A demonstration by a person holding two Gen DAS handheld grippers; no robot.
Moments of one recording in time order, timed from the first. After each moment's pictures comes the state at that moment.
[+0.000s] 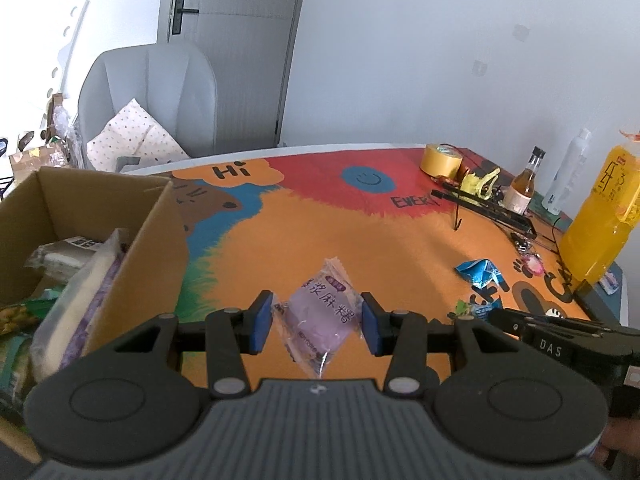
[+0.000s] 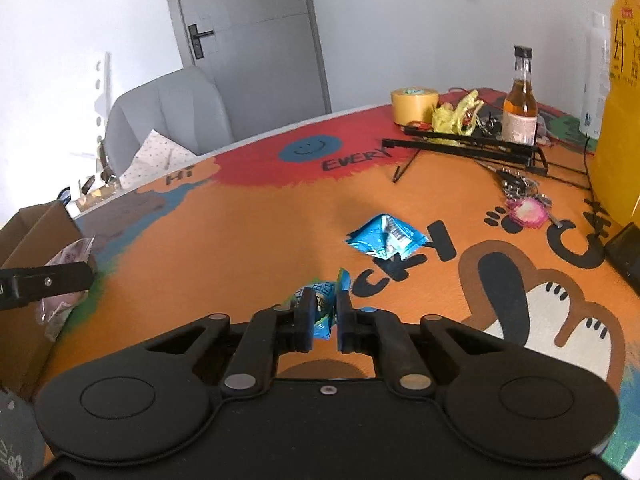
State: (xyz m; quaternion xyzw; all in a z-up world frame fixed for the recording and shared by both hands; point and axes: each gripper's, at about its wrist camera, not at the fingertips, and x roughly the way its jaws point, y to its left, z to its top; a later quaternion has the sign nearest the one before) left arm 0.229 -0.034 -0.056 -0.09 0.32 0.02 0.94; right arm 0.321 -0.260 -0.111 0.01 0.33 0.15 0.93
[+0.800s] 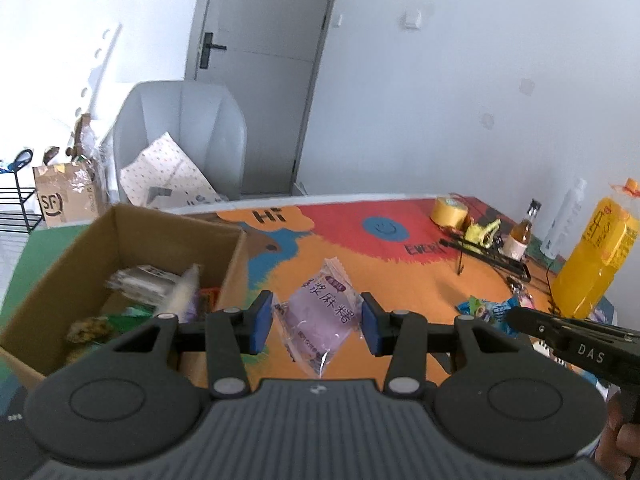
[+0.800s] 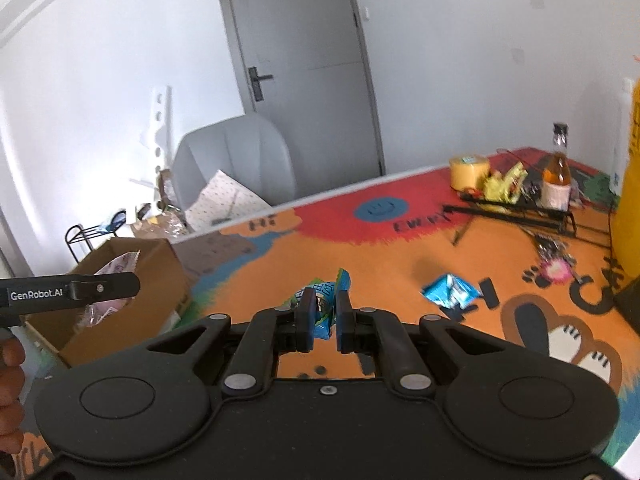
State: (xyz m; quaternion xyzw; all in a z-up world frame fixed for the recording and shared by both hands) left arm 0.175 -0.001 -0.008 -0.11 0.26 0.05 0.96; right arm 0.268 -0.240 -0.049 0.02 0.26 0.23 0.94
